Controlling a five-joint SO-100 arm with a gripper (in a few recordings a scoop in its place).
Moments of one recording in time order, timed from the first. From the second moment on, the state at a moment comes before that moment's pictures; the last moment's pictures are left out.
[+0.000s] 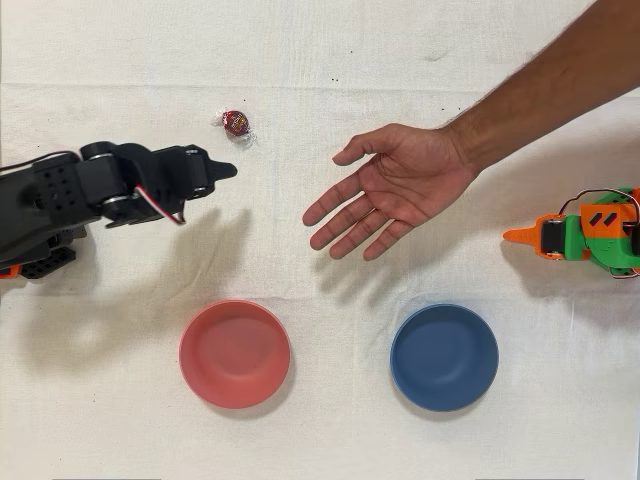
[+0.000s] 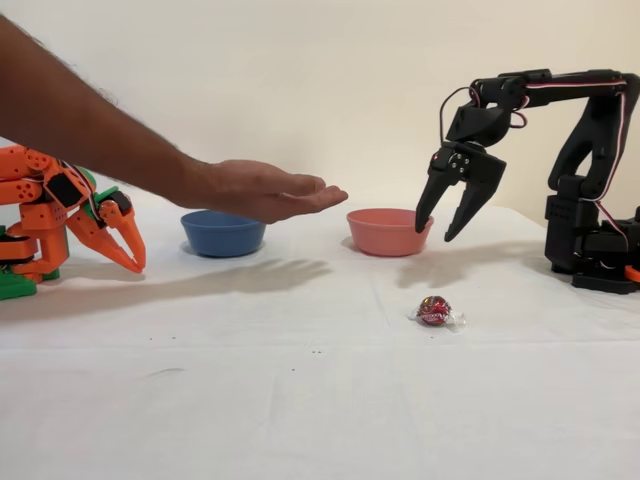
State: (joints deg) arm -17.5 107.8 109.7 64.2 8.9
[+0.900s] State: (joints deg) arm -26.1 87.4 92.2 65.8 5.2
